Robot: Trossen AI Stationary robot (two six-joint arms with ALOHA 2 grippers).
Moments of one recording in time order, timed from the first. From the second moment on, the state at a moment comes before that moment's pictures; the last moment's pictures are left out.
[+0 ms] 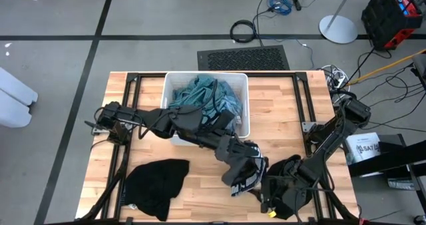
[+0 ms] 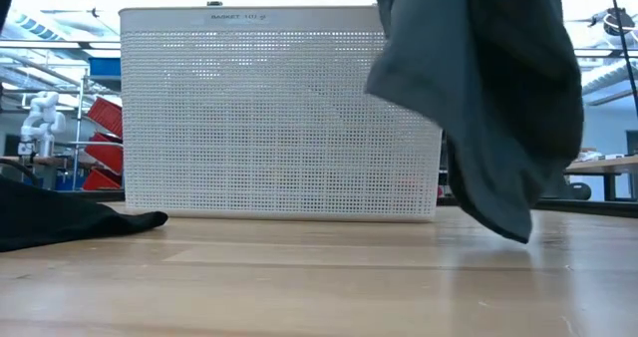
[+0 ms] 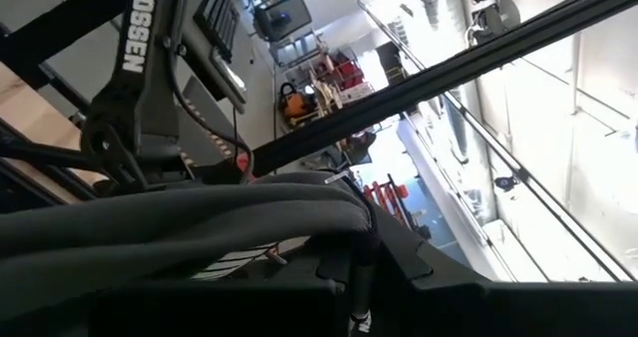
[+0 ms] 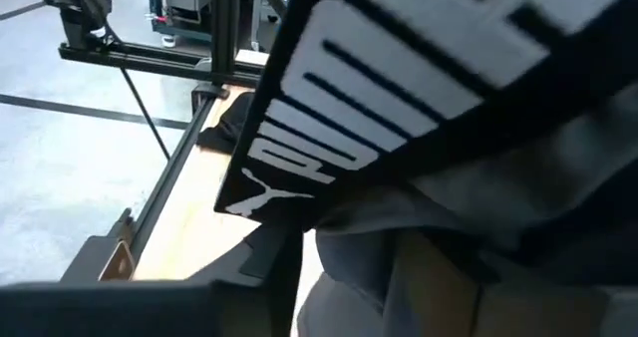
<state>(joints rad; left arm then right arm) -0.27 1.85 2.11 -0.20 0.08 -1.12 0.86 1.53 0.96 0.12 0.89 0.21</state>
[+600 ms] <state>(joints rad) -0.26 1.85 2.11 -0.20 0.14 -1.11 0.91 1.44 0.96 0.02 0.81 0.33</state>
